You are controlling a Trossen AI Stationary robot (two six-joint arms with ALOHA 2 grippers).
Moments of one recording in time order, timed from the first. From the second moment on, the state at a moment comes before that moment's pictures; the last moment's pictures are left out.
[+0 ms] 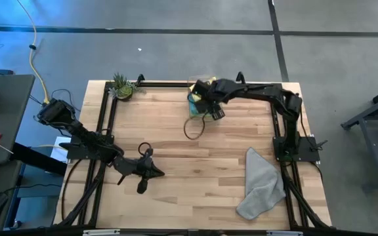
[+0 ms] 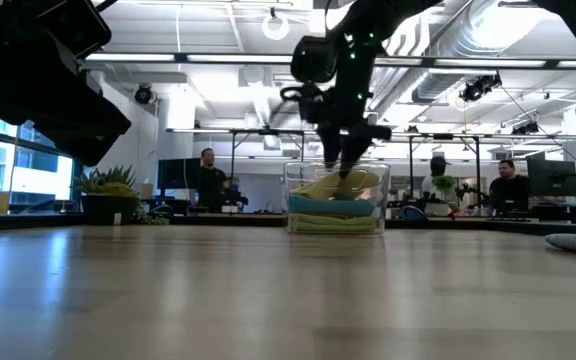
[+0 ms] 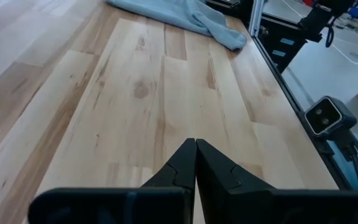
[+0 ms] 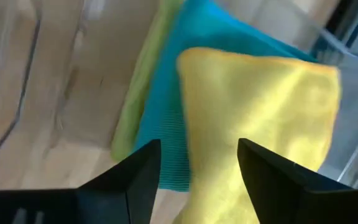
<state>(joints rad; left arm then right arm) -0.48 1.40 0.31 0.64 -0.40 -0.48 -0.38 1.95 1.63 -0.94 0.22 -0.87</state>
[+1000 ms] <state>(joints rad) -0.48 1.40 0.31 0.62 -0.43 -0.47 -0.35 1.94 1.54 -0.71 0.33 -0.90</state>
